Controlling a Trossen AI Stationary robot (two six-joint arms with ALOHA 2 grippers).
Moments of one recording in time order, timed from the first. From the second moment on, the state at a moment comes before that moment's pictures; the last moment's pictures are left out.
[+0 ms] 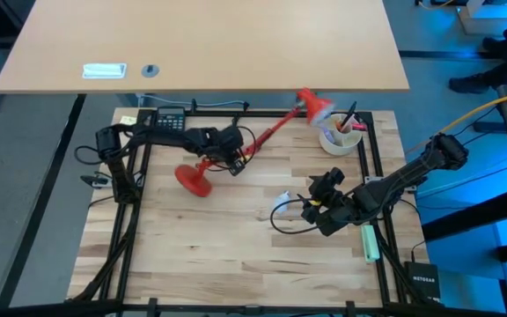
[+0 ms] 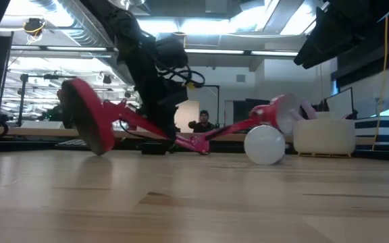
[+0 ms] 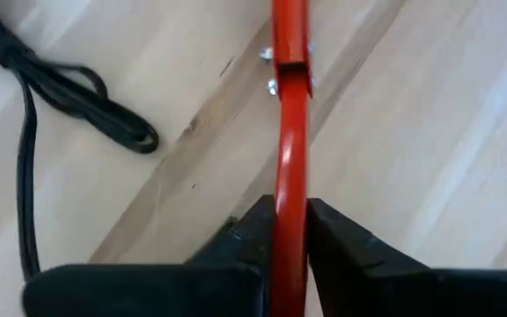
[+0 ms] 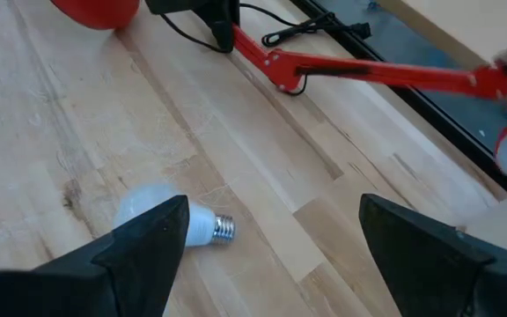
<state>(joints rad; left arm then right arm) 0.37 1.79 1.08 -0.33 -0.12 -0.22 0.51 1.30 0.91 -0.79 0.86 0.88</state>
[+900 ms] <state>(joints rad) 0.14 1.46 1.08 -0.36 -0.35 -0.20 0.51 1.30 0.90 -0.70 0.93 0.85</state>
